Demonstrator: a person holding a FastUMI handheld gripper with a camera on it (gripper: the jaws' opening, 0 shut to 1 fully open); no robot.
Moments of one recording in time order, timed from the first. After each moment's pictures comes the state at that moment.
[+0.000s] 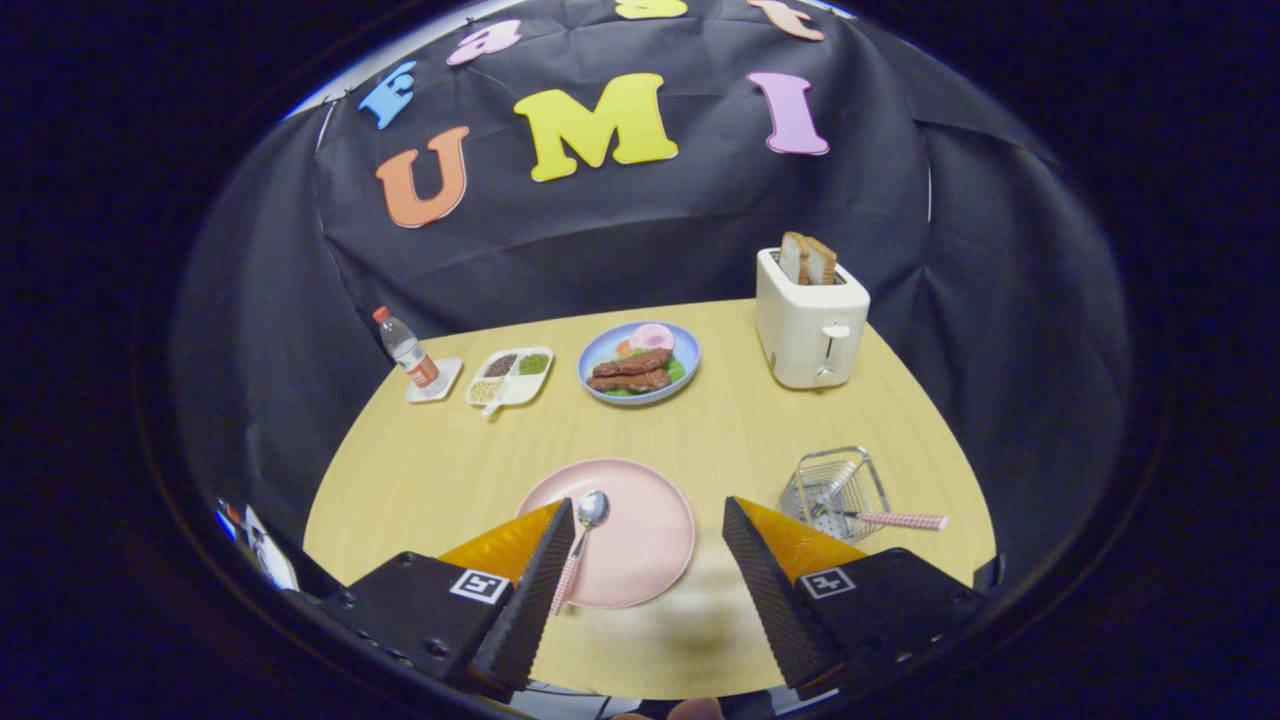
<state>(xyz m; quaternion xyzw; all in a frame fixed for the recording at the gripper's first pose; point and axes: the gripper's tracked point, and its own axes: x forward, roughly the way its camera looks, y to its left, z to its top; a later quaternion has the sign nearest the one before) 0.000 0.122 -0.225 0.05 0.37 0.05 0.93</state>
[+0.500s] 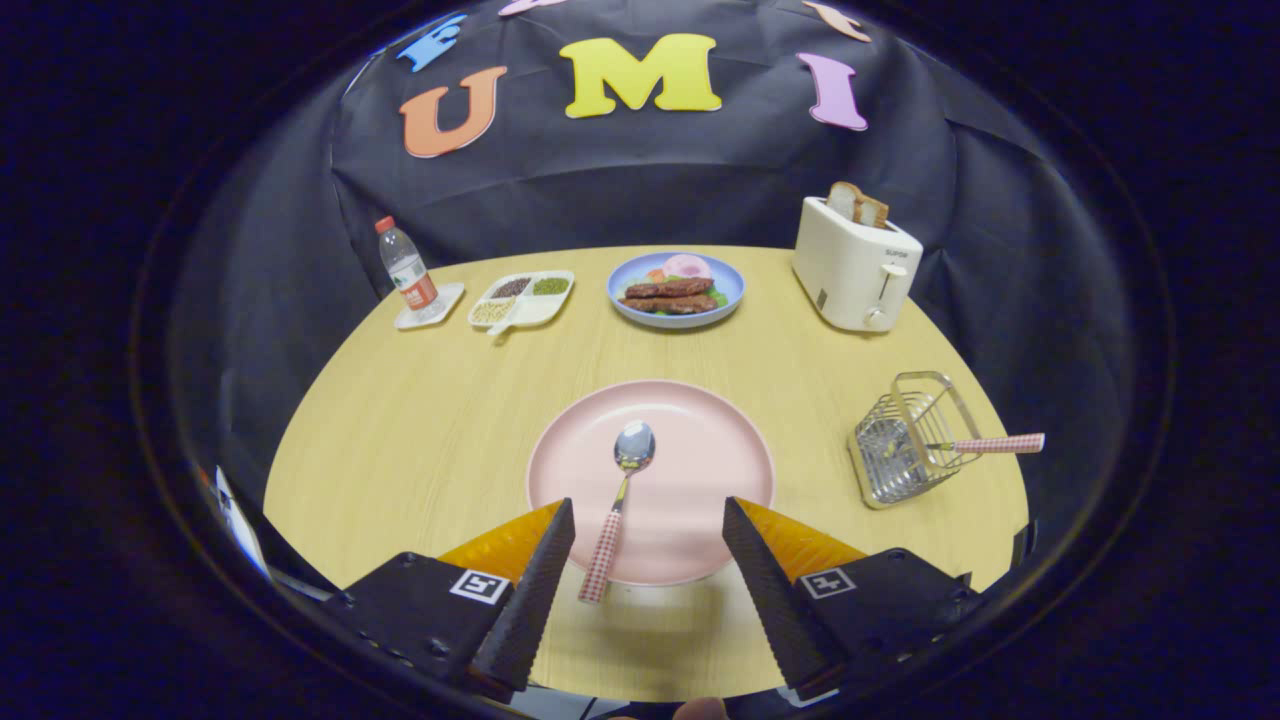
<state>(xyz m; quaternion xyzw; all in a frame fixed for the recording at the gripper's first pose) -0.019 0.193 -0.319 0.00 0.42 0.04 0.91</state>
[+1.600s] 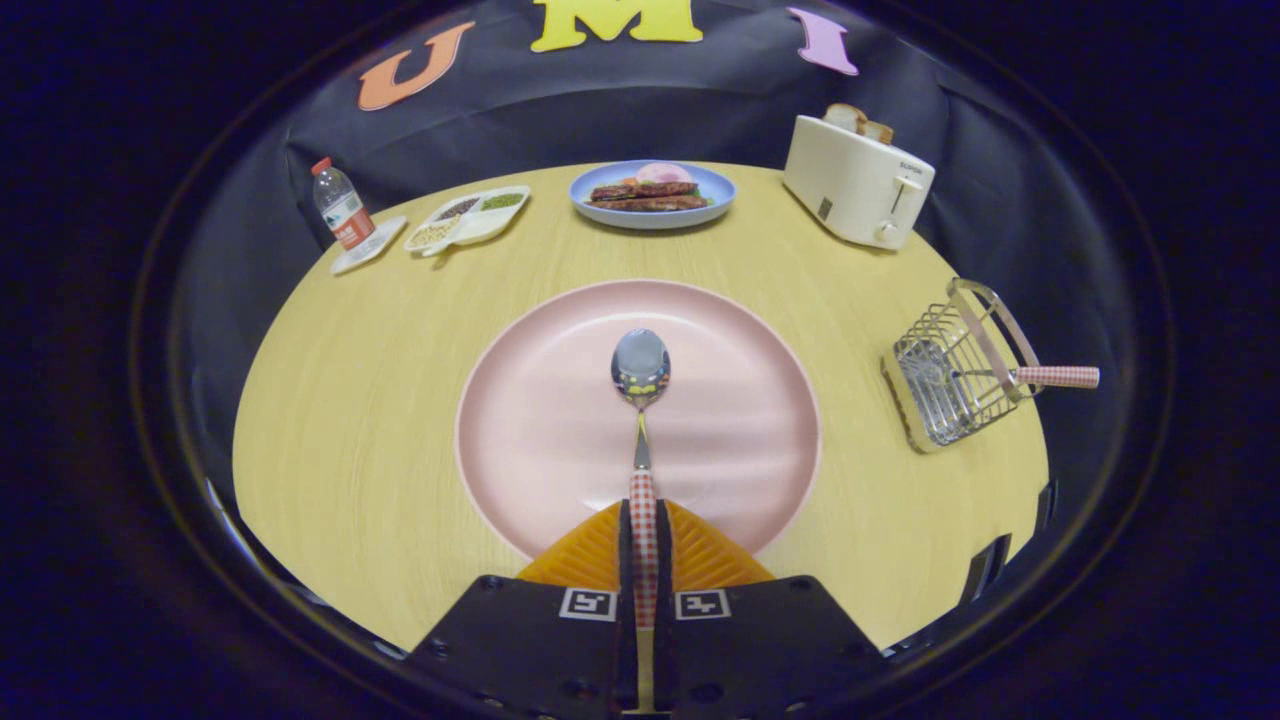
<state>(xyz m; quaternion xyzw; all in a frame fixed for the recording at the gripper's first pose) -0.012 0.184 -0.386 0.00 0.50 -0.02 0.87</state>
